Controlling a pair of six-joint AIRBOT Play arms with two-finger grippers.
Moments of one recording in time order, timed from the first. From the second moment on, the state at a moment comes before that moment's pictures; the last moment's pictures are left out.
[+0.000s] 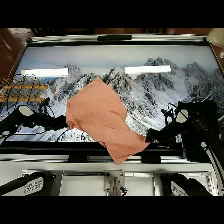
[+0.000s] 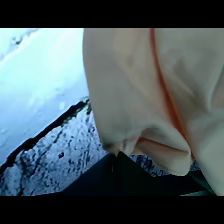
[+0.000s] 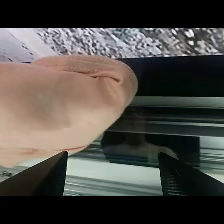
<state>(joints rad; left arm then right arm) 0.09 -1.26 0.72 0.99 -0.99 -1.36 0.07 -1.10 0.68 -1.21 1.34 1.70</state>
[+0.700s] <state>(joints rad) 0.12 -1.05 0.95 1.01 -1.03 -1.35 0.19 -1.09 0.85 -1.19 1.35 1.66</state>
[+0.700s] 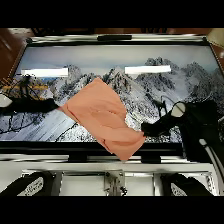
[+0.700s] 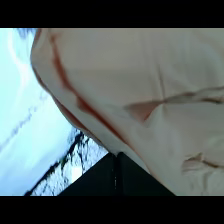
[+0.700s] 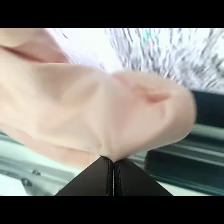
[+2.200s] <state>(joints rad) 0.21 -0.71 1.25 1.22 -0.95 -1.41 0.20 -1.17 1.81 -1.73 1.37 1.69</state>
